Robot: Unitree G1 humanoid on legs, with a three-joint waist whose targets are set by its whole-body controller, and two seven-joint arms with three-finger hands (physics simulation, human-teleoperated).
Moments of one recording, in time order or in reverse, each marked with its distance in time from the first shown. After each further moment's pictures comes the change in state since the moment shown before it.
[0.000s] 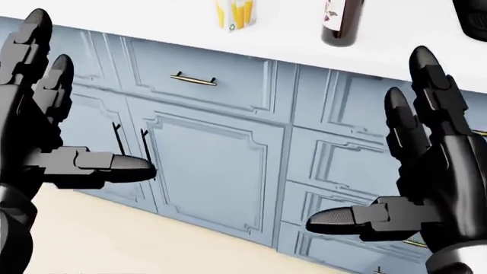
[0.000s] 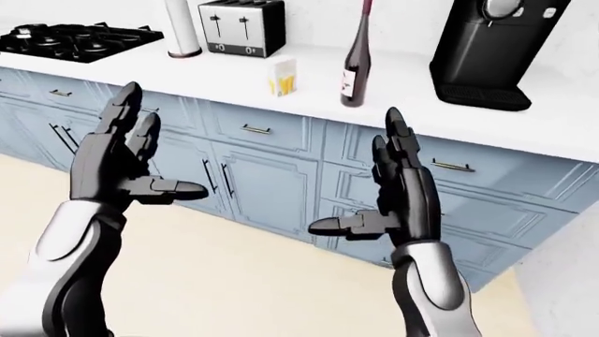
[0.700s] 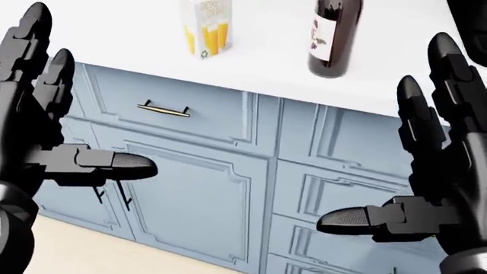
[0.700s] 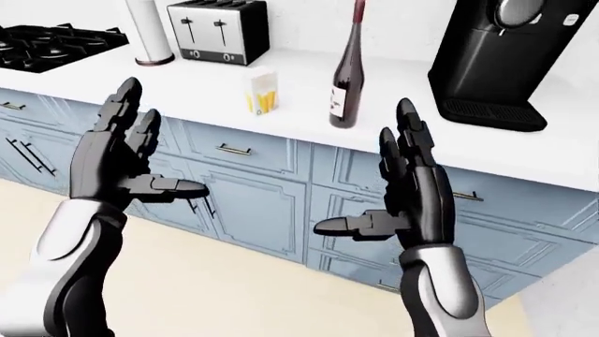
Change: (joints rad) left arm -0.003 0.003 -0.006 0.008 -0.008 -0.033 0.004; right arm 0.003 -0.018 -0.039 -0.044 0.065 -0.017 -0.015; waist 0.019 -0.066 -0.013
